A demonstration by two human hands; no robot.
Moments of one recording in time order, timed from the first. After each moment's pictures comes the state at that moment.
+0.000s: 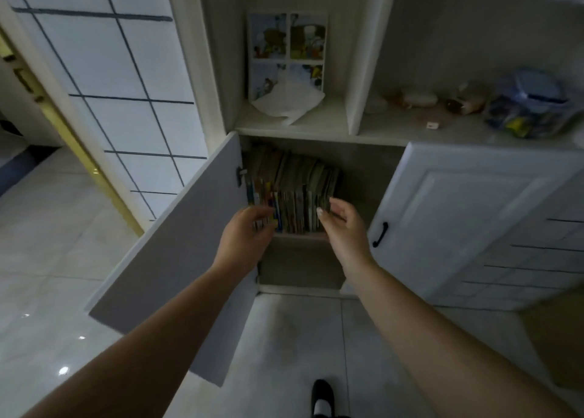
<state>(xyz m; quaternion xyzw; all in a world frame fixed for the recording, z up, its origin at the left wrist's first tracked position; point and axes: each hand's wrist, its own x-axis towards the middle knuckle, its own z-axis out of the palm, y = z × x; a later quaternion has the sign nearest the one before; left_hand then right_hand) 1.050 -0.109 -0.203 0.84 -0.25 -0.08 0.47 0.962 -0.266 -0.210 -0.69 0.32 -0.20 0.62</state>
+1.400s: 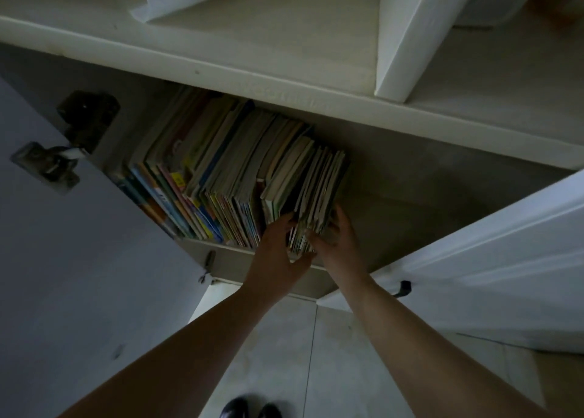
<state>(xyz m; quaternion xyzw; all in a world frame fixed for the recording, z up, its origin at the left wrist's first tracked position) 1.165 -0.388 -0.467 0.82 -0.27 -0.08 0.50 1.124 -0.510 -0.463 -0.74 0.33 -0.04 0.59</state>
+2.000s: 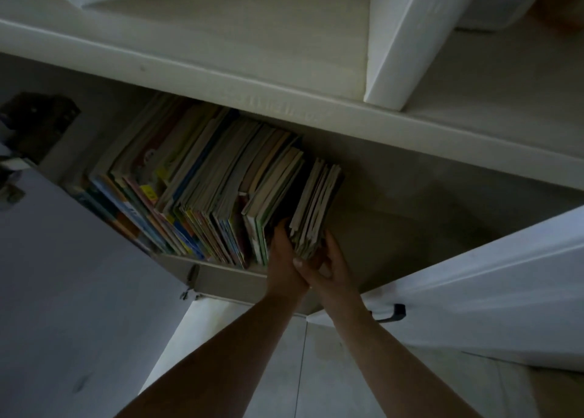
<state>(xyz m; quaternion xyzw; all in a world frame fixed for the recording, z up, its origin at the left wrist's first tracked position) 1.167 -0.453 -0.489 0.78 -0.11 -0.13 0.60 1.108 -0.517 -0.478 -0.70 0.29 -0.03 0.65</state>
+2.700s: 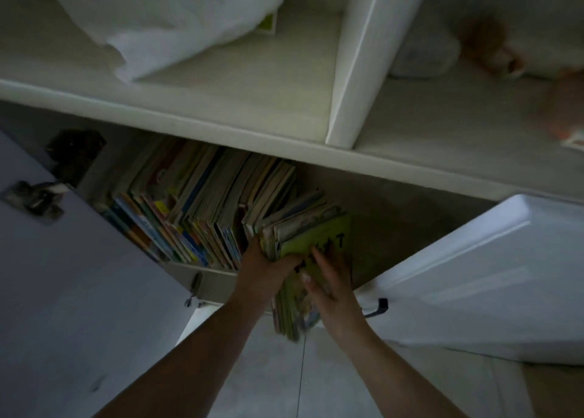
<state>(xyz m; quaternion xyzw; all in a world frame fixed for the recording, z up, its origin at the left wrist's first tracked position) 1.172 -0.406 -0.435 0.71 -0.03 -0.26 0.65 1.075 -0.504 -0.424 -0.80 0.24 -0.01 0.56</state>
